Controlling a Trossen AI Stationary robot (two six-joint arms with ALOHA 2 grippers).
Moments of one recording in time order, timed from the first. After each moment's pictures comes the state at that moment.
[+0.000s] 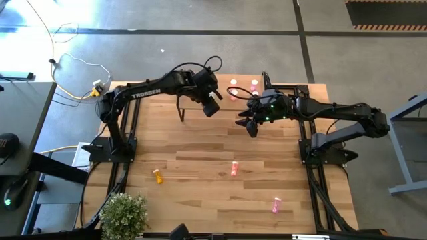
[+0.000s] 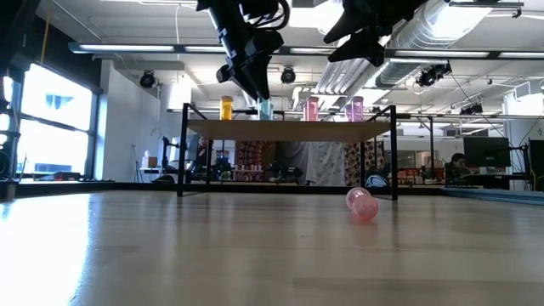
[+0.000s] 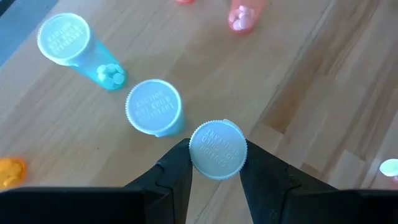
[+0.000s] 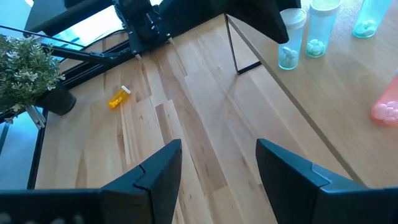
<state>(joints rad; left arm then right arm) 0.49 1.81 1.71 -0.93 -0.10 -0.16 -0.19 1.21 1.05 -0.41 -0.07 0.31</state>
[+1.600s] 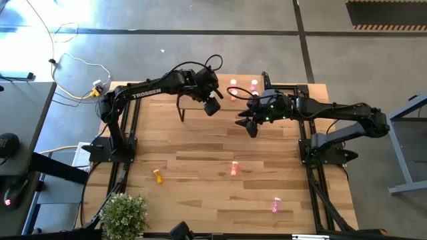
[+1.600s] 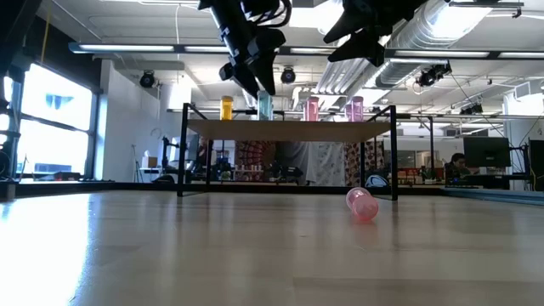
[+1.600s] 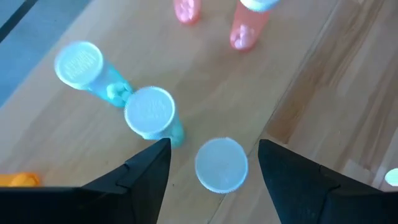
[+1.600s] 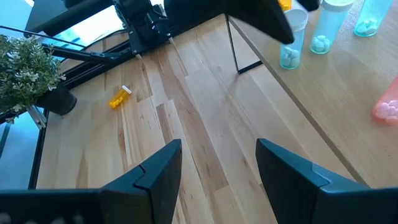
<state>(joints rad) 0.49 1.82 1.73 -0.92 -0.11 -0.14 -0.19 1.21 1.05 -0.41 -0.07 0.31</state>
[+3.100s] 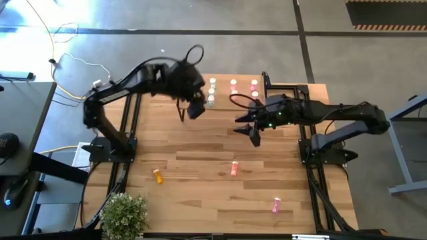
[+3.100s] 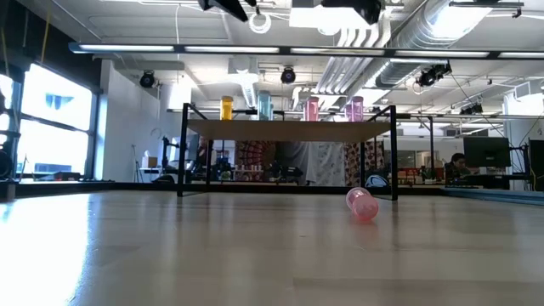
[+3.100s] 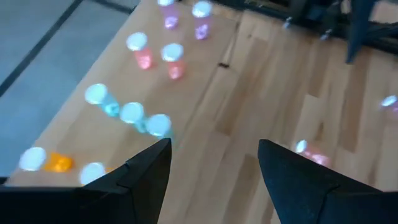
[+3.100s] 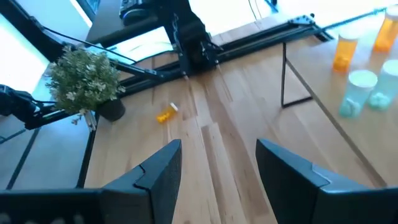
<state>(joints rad) 0.32 1.61 1.95 -1.17 -0.15 -0.14 -0.01 1.21 1.20 -0.44 -0.01 0.31</state>
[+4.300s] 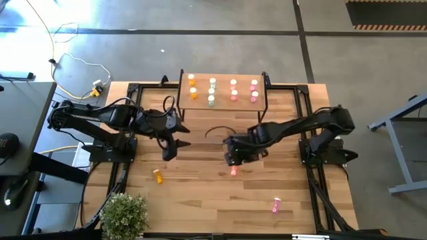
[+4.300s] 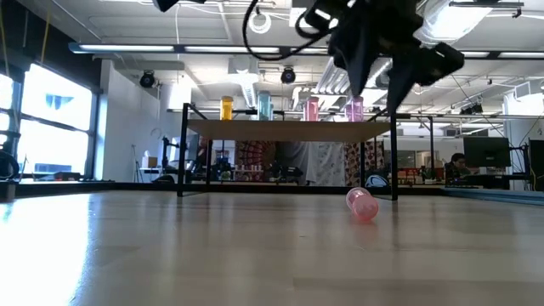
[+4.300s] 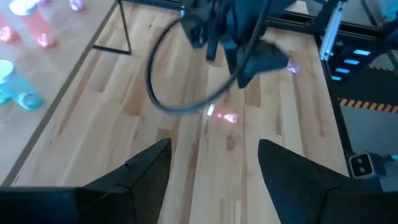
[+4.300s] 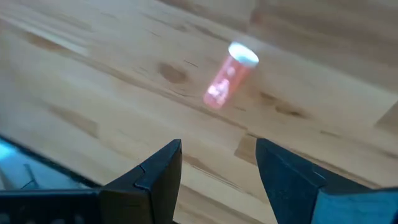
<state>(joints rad) -0.04 1.17 1.22 -0.74 -0.14 -0.25 0.16 1.69 1.34 -0.90 -0.19 1.40</state>
